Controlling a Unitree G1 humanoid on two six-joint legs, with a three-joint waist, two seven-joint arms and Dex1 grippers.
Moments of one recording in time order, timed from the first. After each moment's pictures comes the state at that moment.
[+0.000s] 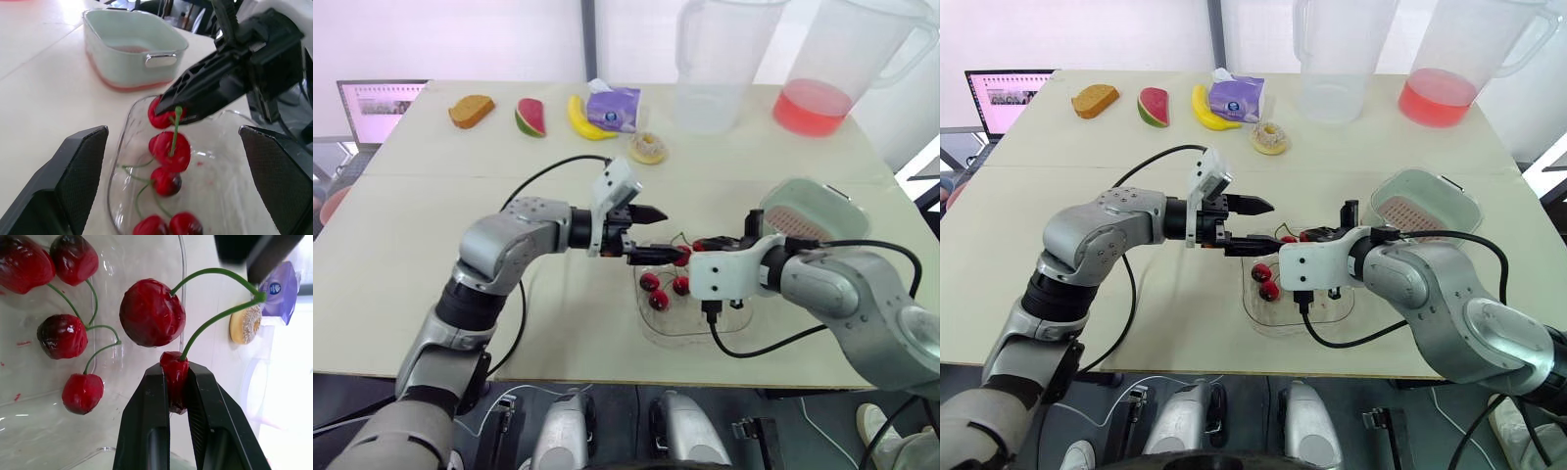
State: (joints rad) left arm -0.77 0.41 -0.23 -0.14 -0.58 0.87 -0.87; right arm -0.59 -1.18 0.60 -0.86 -0.23 0.83 0.71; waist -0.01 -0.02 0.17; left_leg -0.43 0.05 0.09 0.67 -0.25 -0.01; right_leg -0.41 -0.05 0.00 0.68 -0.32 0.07
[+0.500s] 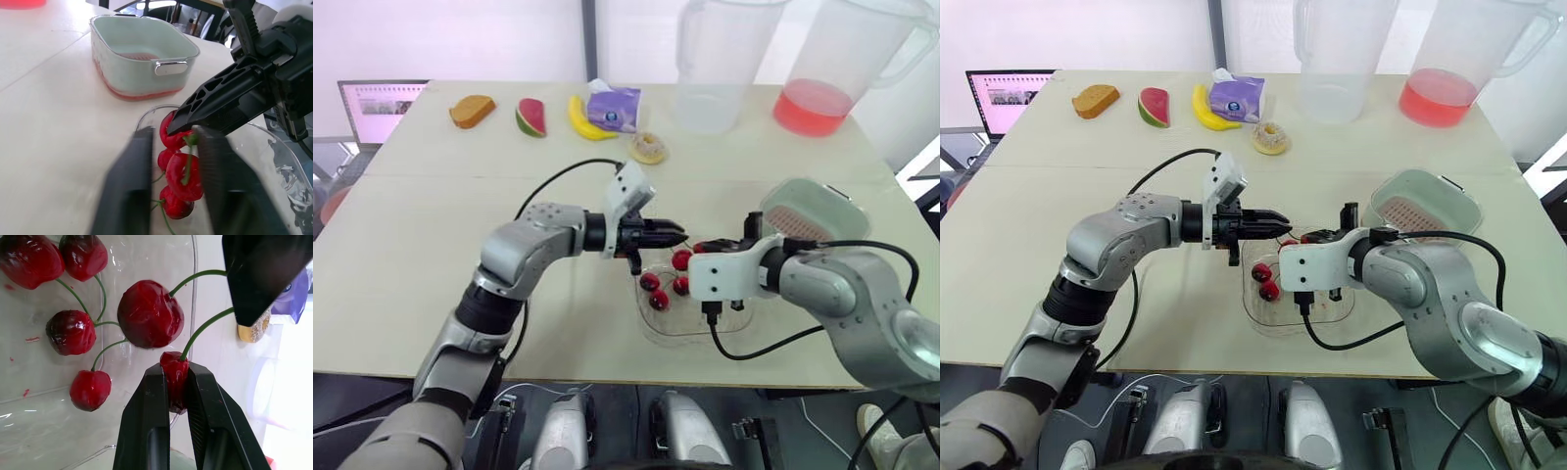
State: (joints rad) left arm -0.75 0.35 -0.26 -0.12 -0.51 0.82 -0.86; right arm -0.55 -1.11 0.54 -0.85 -0.34 0.82 0.83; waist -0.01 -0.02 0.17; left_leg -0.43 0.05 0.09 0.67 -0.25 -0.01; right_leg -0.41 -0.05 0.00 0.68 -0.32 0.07
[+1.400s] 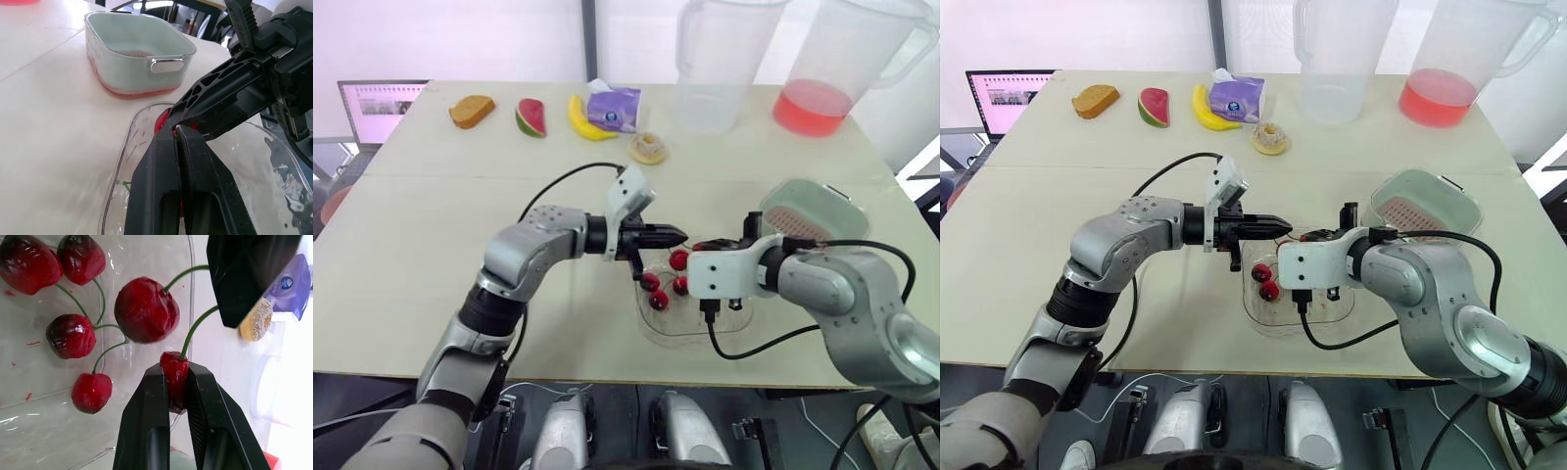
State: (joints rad) left arm -0.74 0.34 -0.25 -0.10 -0.50 0.82 -0.88; right arm -0.51 -1.03 0.49 -0.84 -0.43 0.82 0.93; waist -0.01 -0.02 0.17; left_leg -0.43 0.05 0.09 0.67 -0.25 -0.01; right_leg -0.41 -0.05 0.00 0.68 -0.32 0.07
